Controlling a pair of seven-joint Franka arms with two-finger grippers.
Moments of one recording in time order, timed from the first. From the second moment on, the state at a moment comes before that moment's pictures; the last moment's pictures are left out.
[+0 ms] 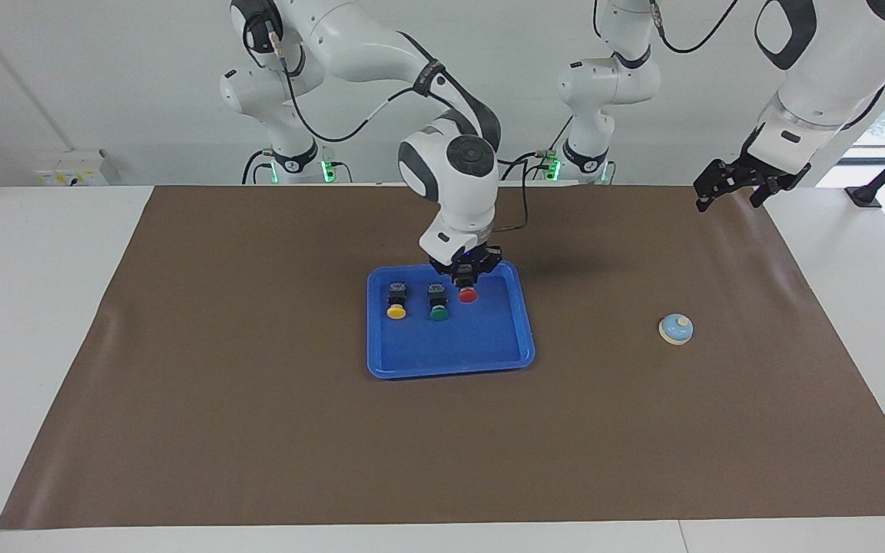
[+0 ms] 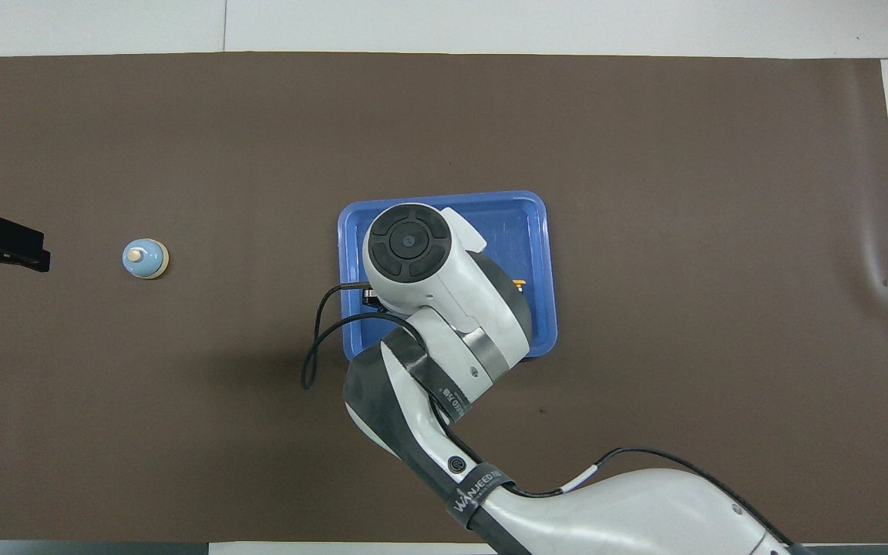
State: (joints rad) left arm -0.01 -0.01 -0.01 -1.60 0.03 1.49 -0.01; right arm 0.64 0.47 0.06 -1.57 0.04 2.03 0.69
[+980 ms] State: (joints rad) left arm -0.01 -0.01 -0.01 -1.60 0.03 1.49 -0.01; right arm 0.69 0.53 0.06 -1.68 0.04 2.21 0.79
